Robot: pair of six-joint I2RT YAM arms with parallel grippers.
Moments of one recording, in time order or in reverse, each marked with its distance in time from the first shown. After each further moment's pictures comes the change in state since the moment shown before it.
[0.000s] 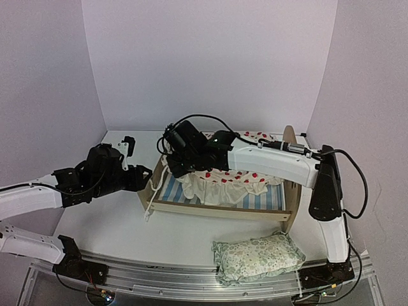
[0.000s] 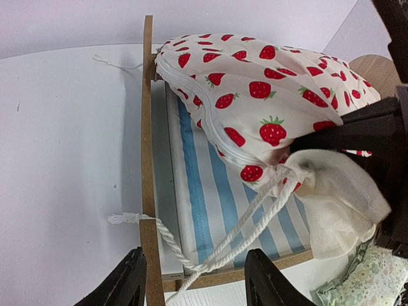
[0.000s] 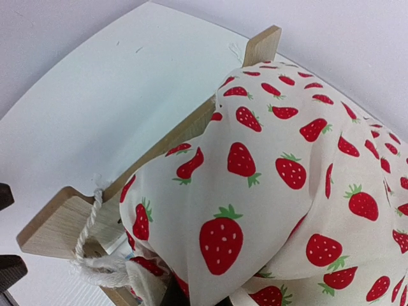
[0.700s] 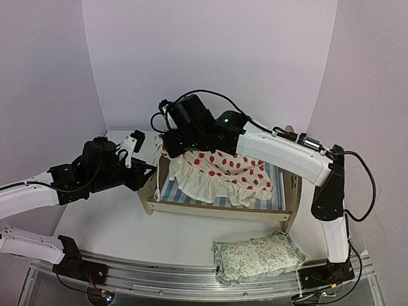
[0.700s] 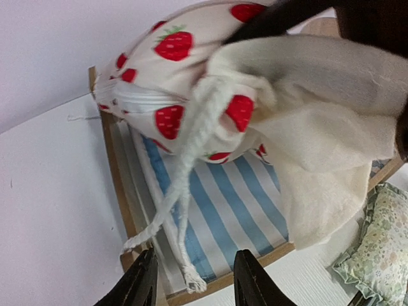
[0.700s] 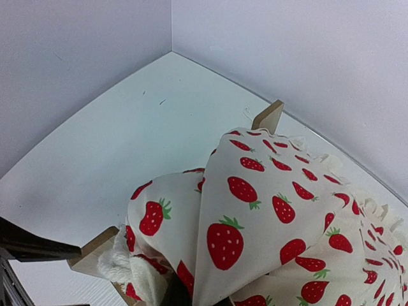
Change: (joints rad) left arm -0.015 -0.013 0.041 0.041 0.093 0.313; right arm 0.000 -0.016 0.175 -0.019 -0.032 -0.121
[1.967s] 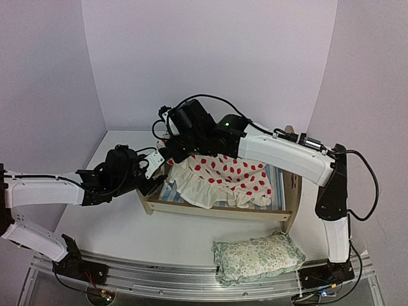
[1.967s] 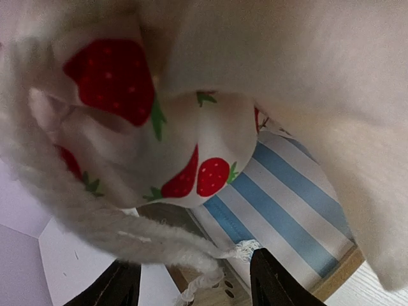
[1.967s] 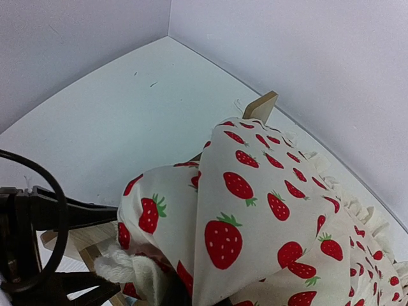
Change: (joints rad) left arm -0.001 0.248 -0.051 0.291 -0.088 0.559; right arm 0.000 -0.033 -0.083 0.012 0.025 -0.095
